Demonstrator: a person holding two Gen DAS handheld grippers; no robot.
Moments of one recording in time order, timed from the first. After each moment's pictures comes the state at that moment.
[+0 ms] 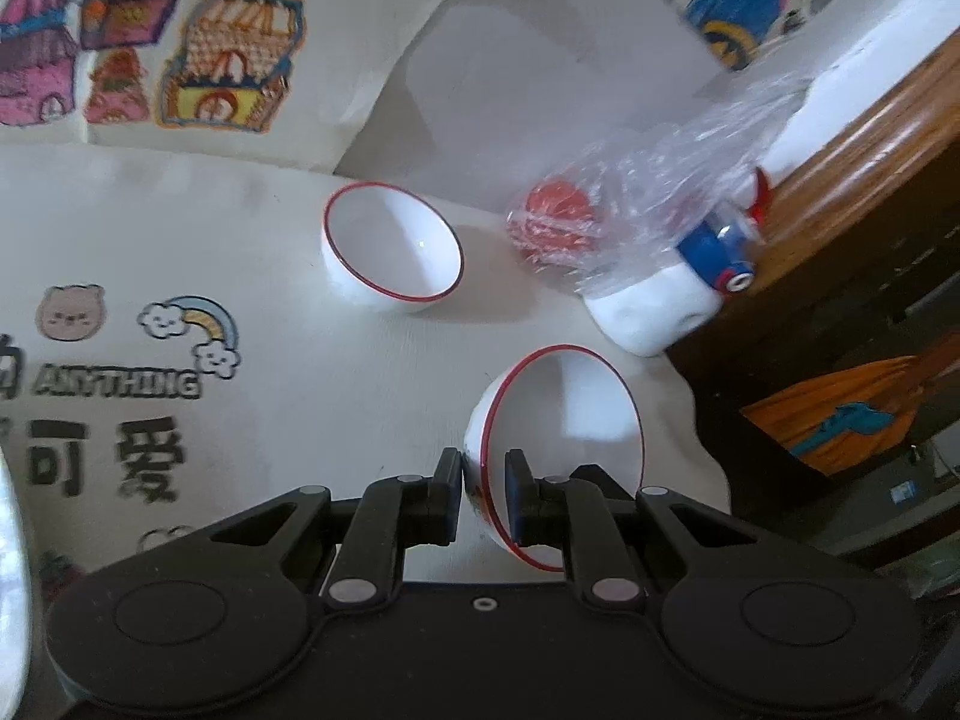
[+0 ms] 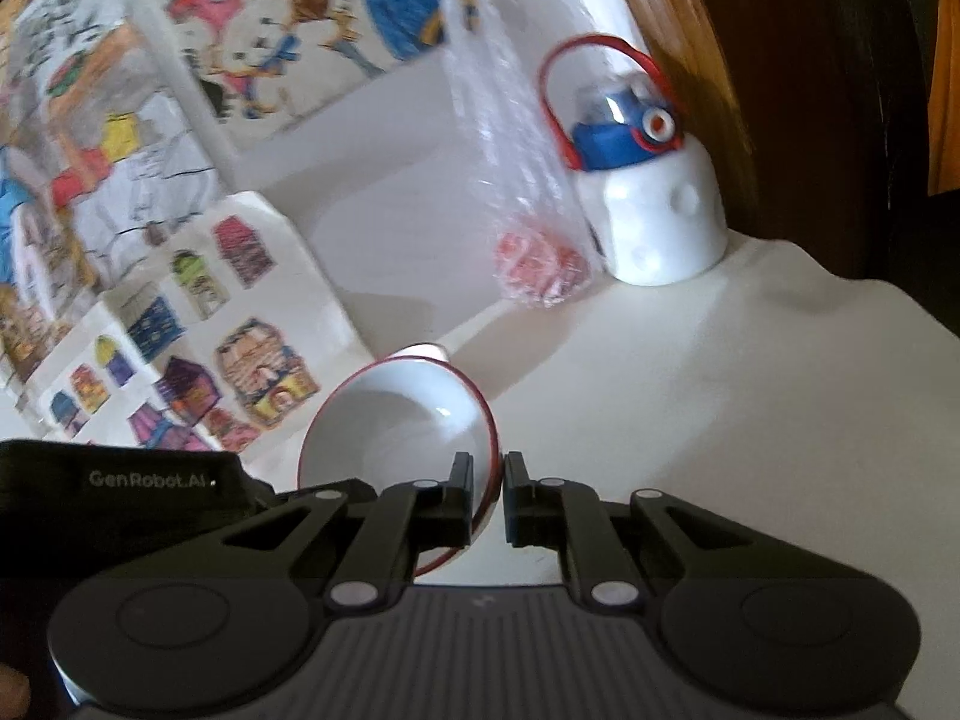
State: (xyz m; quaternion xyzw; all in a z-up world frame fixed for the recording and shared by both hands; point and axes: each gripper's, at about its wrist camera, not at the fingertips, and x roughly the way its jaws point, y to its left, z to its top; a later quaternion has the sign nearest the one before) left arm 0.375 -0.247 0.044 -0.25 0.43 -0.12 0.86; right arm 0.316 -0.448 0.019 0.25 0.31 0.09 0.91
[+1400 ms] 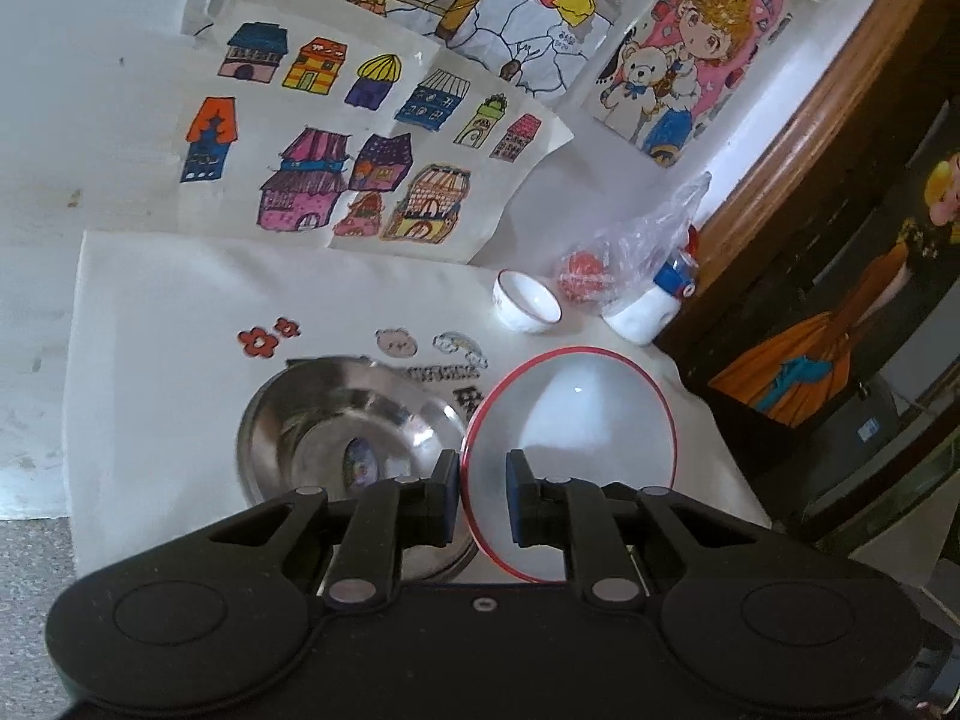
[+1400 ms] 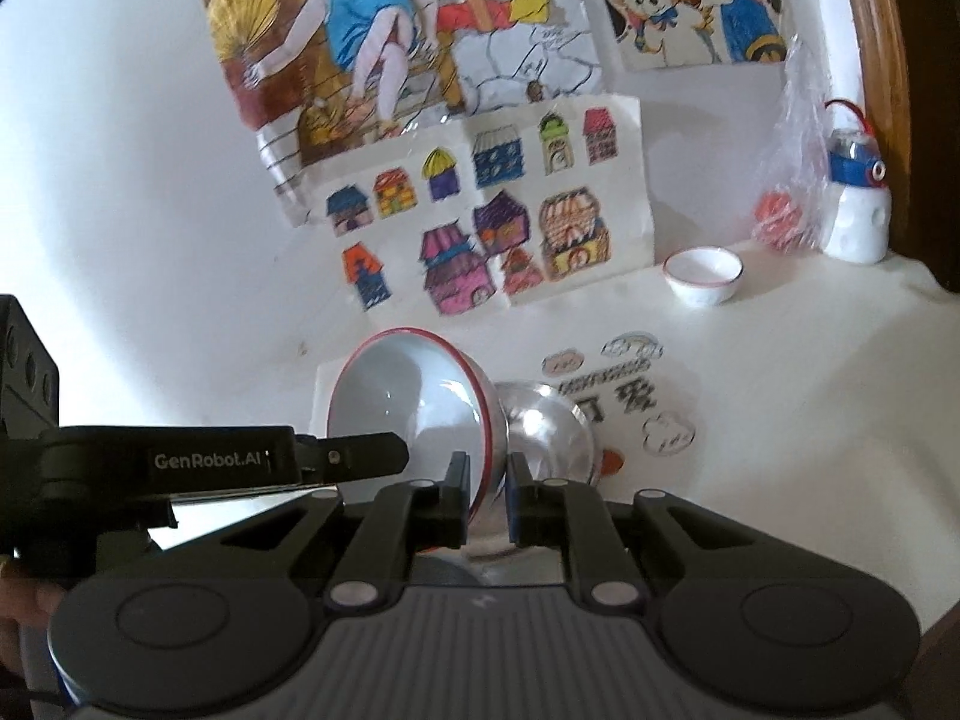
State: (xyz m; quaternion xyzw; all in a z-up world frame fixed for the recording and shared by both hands) left arm 0.183 -0.021 0.096 -0.19 0.36 -0.18 0.89; right arm 0.144 -0.237 0.099 0.15 0.33 0.18 0.92
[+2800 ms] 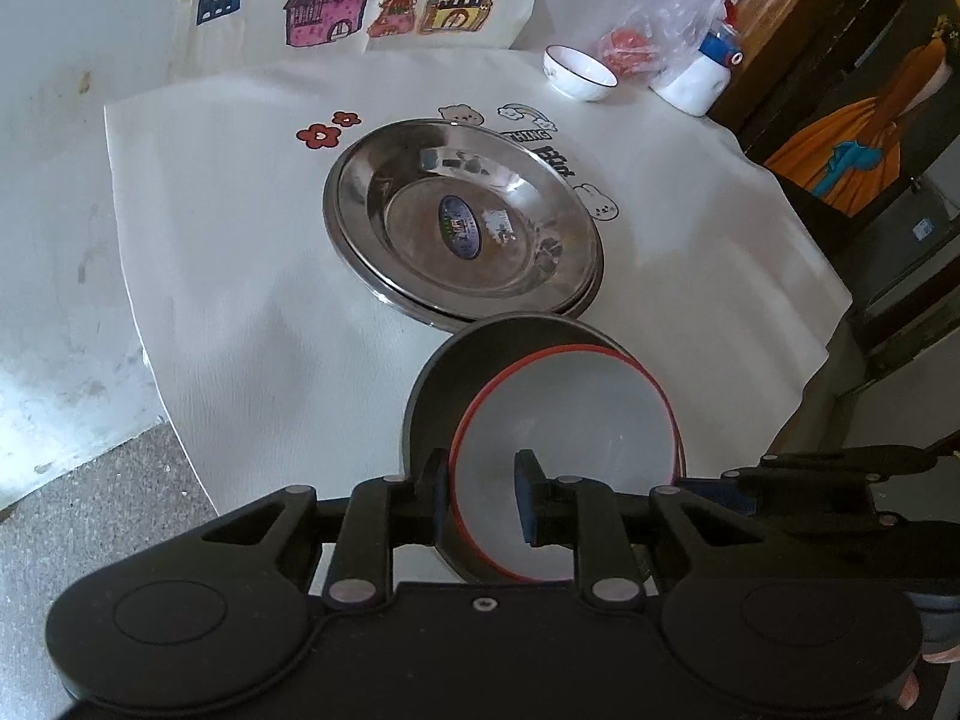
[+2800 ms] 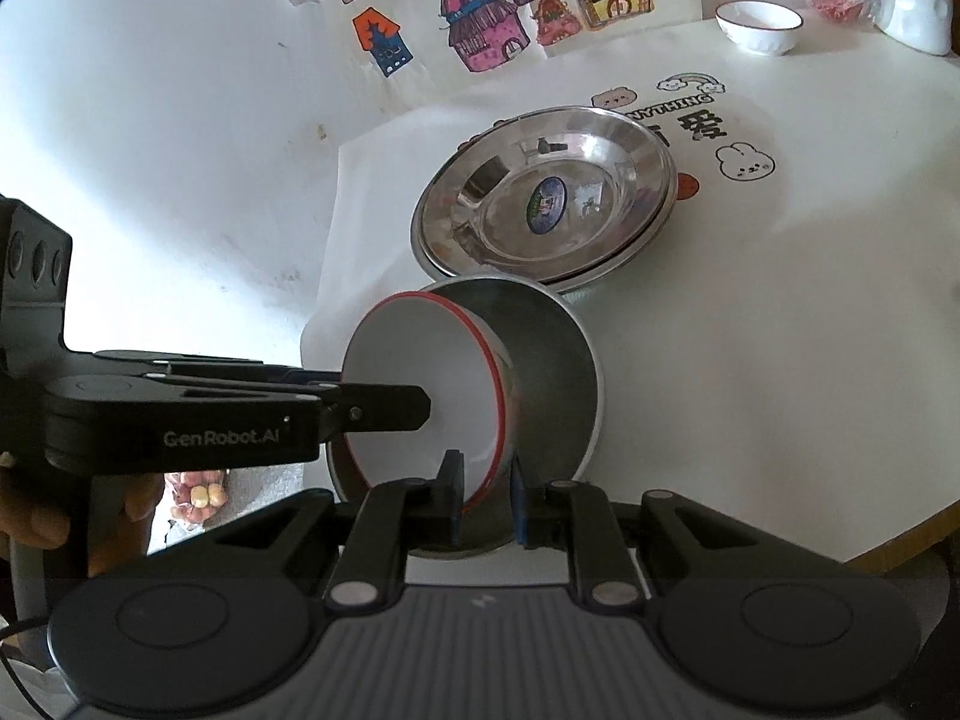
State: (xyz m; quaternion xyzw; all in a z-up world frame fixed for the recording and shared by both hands) left arm 0.161 -0.008 0.040 -0.06 0.52 -0.19 0.83; right arm 0.138 -0.205 0.033 0.16 0.50 0.23 0.82
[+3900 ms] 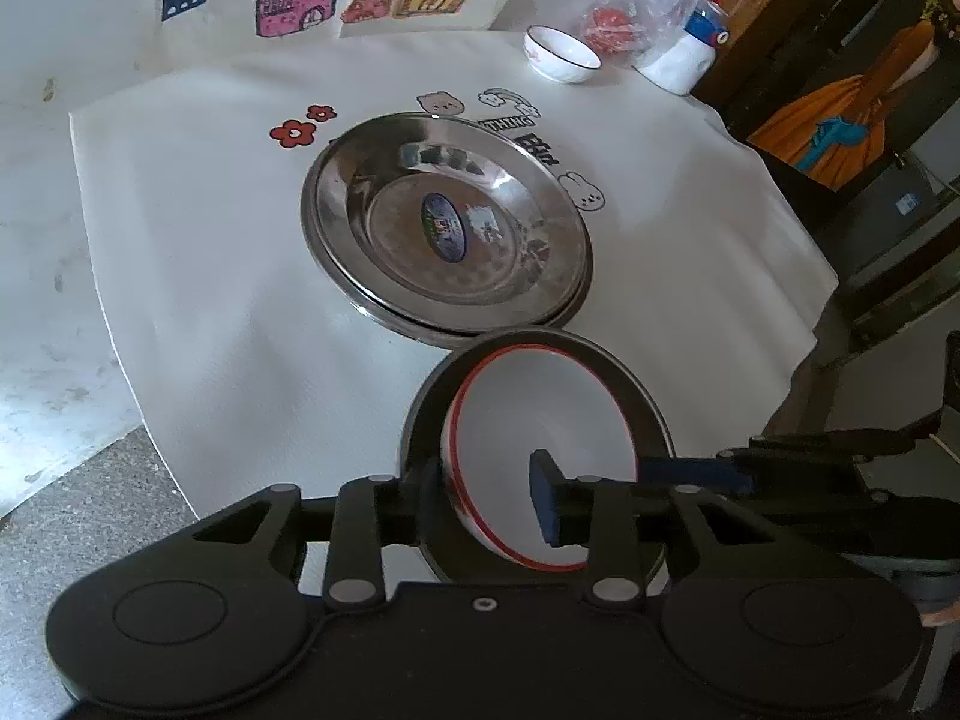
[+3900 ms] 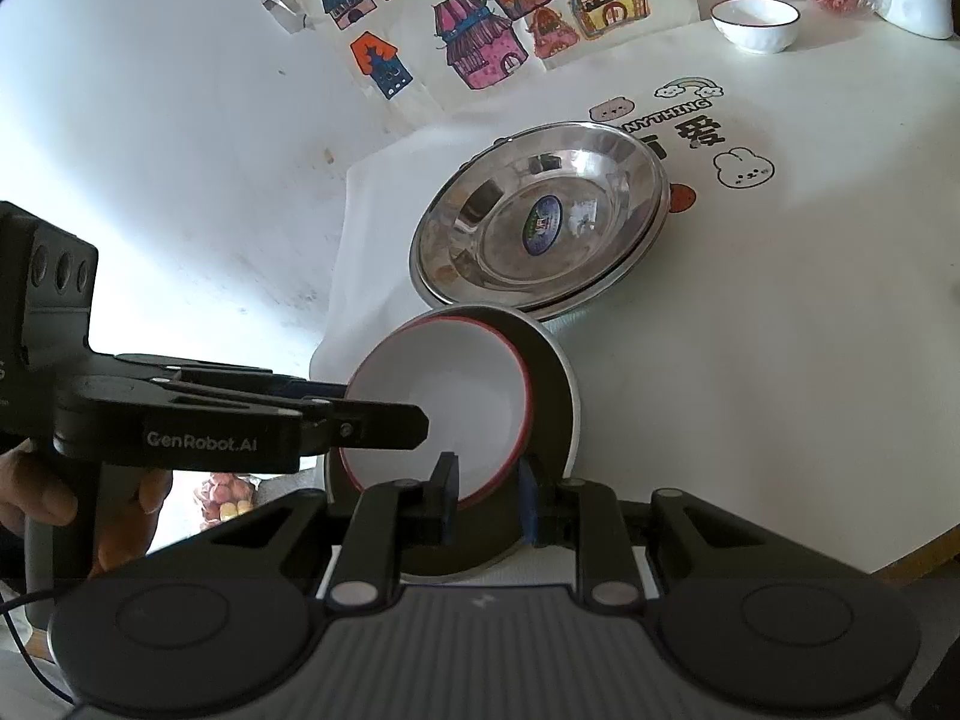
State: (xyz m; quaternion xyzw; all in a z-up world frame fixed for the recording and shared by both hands) left arm 0.179 -0.009 0.042 -0.06 0.54 -0.22 0.81; right arm 0.142 -0.224 0.034 0.19 0.49 0.25 0.82
